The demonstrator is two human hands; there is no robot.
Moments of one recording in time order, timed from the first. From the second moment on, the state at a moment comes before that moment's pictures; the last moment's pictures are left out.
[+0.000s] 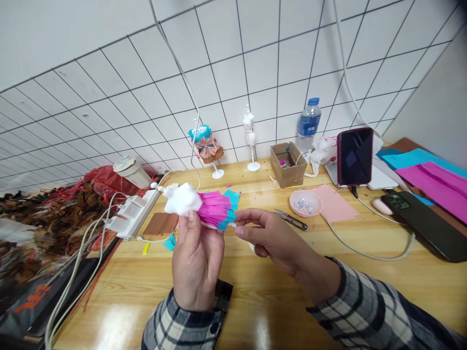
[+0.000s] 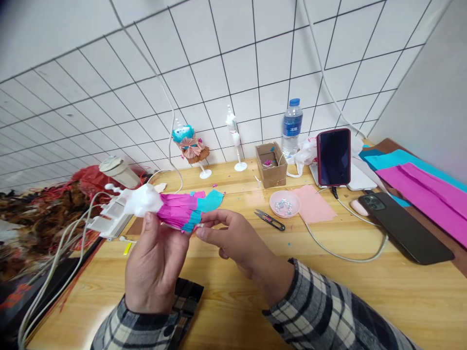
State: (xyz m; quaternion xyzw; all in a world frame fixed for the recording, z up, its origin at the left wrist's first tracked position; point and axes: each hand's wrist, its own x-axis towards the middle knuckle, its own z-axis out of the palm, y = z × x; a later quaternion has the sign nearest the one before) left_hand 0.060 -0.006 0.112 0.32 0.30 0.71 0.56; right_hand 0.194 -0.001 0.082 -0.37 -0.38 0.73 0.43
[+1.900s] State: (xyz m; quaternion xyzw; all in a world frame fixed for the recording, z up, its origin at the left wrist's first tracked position) left_hand 0.067 -0.012 0.078 0.42 0.38 0.73 0.38; right_hand 0.171 -0.014 0.067 -0.33 -0.29 0.73 0.53
